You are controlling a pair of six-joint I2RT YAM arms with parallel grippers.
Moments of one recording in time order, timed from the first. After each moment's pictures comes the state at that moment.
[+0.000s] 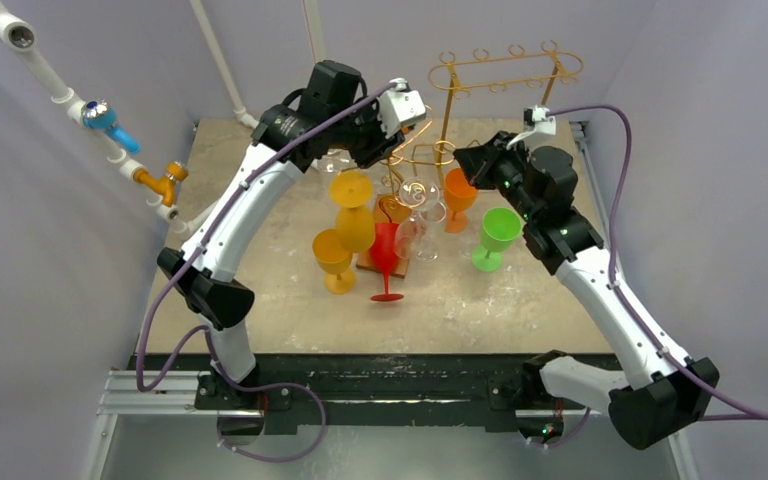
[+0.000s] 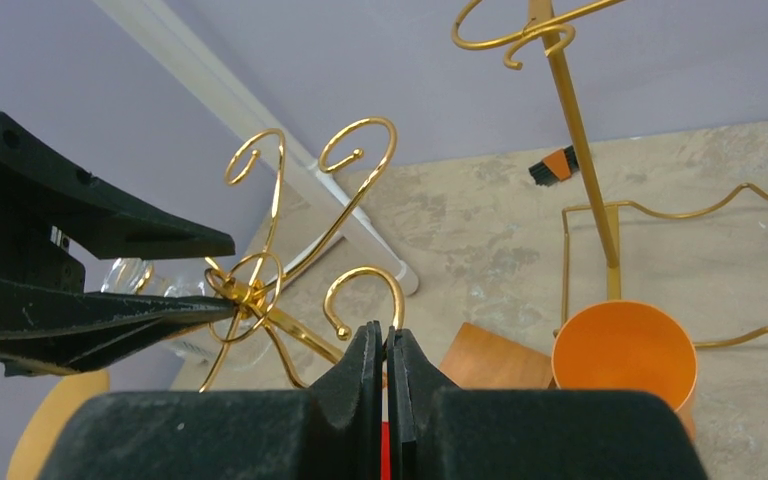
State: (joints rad) left arm -0.60 1.82 2.21 -0.98 0.24 0.57; right arm 0.39 1.12 1.12 -0.07 -0.07 0.53
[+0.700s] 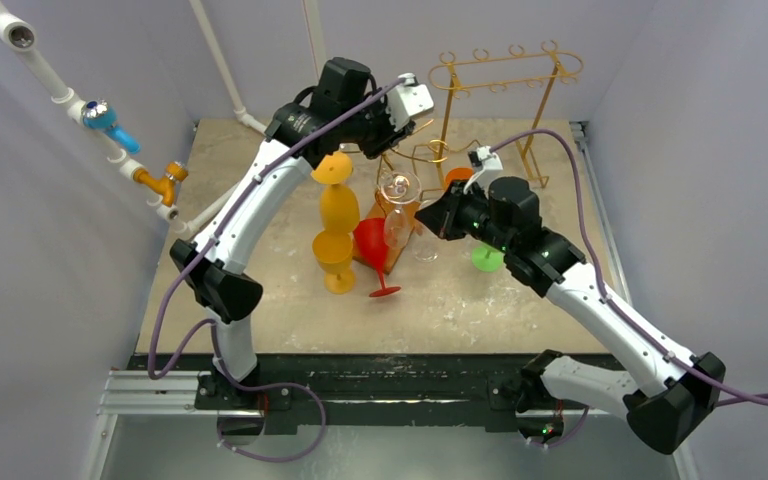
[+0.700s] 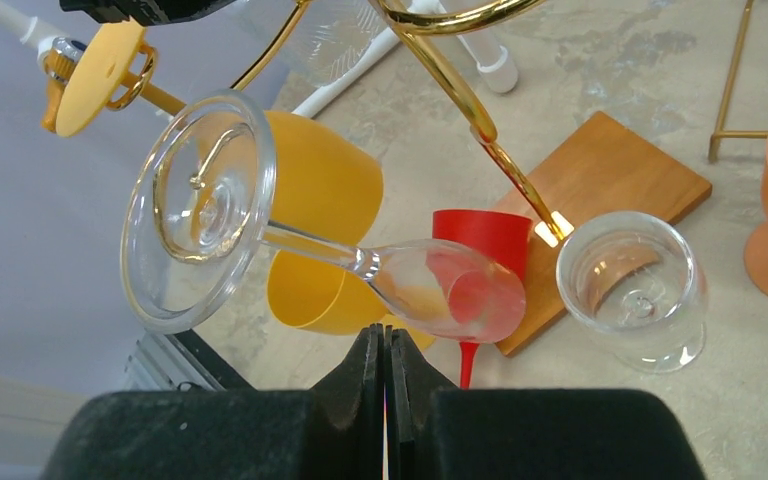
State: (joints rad) left arm -0.60 1.89 2.24 -0.90 0.19 0.58; right arm 0.62 1.07 1.02 -0.25 -0.12 0.58
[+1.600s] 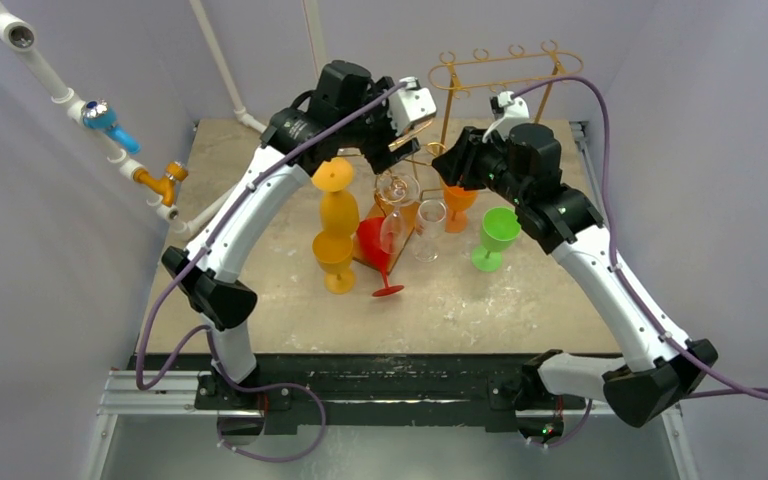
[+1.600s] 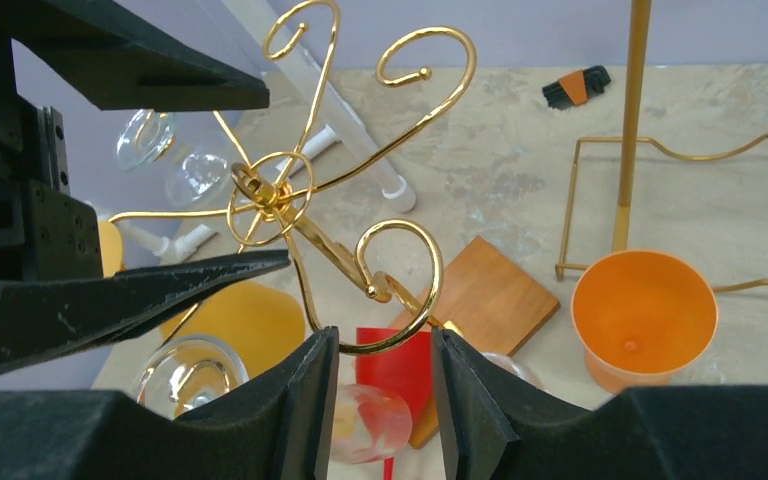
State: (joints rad) left arm -0.63 1.83 2.21 -0.89 0.18 0.58; right arm 0.48 1.21 1.38 -0.42 -0.05 0.42
